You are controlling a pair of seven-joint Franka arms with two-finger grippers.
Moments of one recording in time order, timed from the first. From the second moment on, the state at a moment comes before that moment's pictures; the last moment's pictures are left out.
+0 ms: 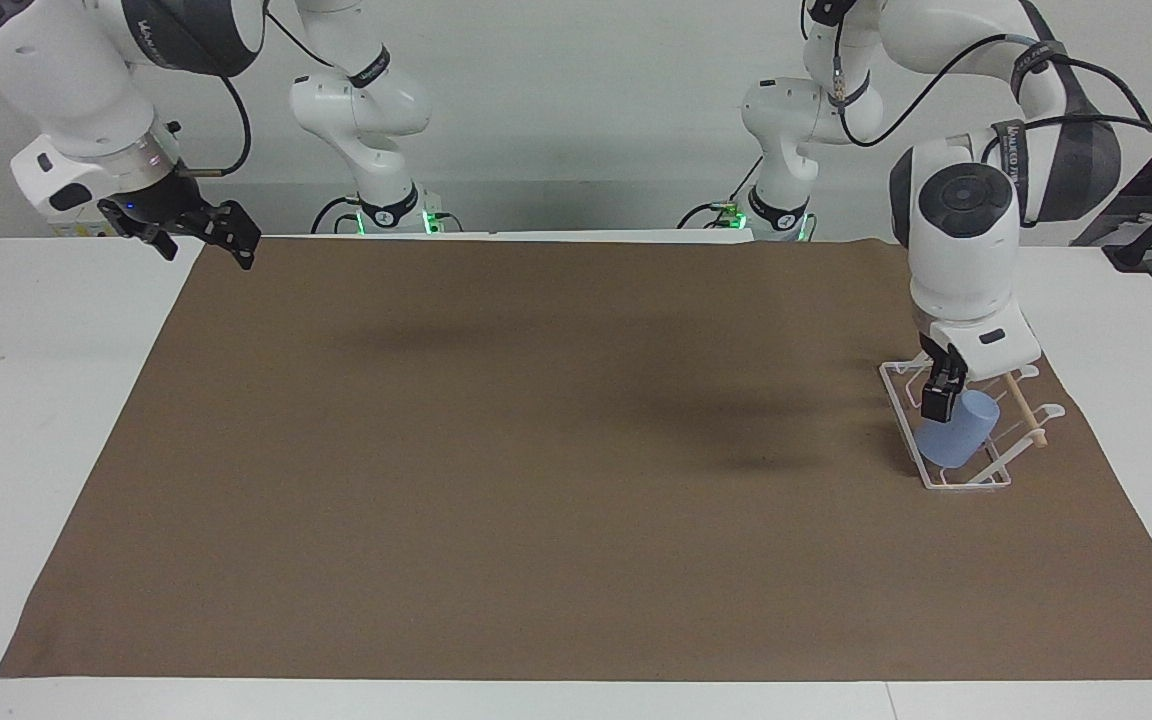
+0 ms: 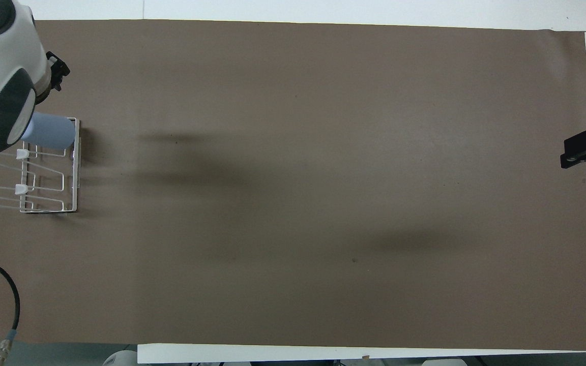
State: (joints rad) left arm -0.21 0.22 0.00 -1.59 0.34 1.74 -1.03; right arm -0.03 -0.01 -0.06 -1.57 -0.07 1.41 0.03
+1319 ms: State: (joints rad) left arm -0.07 0.12 -0.01 -1.50 0.02 1.63 -0.01; right arm -0.03 -0.01 -0.06 -1.57 -0.07 1.41 0.03
